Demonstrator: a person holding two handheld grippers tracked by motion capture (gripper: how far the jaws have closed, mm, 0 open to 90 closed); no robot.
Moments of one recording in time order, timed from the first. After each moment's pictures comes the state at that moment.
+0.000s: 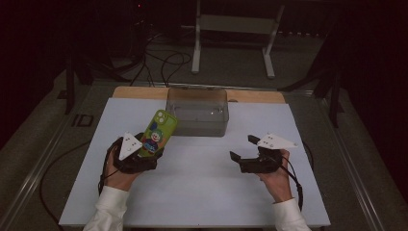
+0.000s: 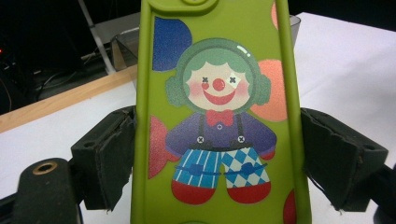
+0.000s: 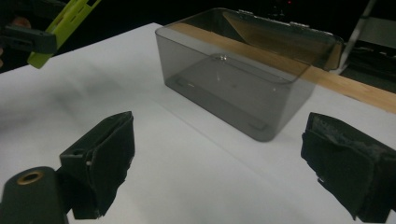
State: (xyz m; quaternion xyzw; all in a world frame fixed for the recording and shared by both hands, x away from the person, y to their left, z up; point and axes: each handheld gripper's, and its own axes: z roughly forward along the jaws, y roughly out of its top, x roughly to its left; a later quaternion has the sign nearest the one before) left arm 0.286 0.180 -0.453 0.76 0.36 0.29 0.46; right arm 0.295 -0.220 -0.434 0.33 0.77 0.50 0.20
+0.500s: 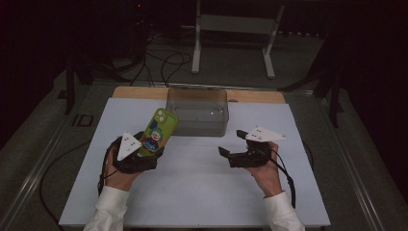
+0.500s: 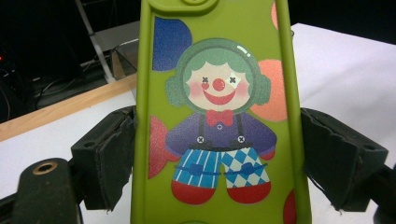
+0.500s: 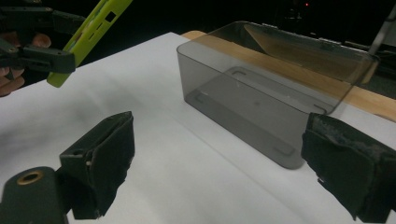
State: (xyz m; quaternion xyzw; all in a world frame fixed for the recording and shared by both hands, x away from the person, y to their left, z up) left arm 0.284 0.179 -0.448 0.75 0.36 0.29 0.47; right arm 0.306 -0.190 -0.421 0.32 0.77 0.51 0.18
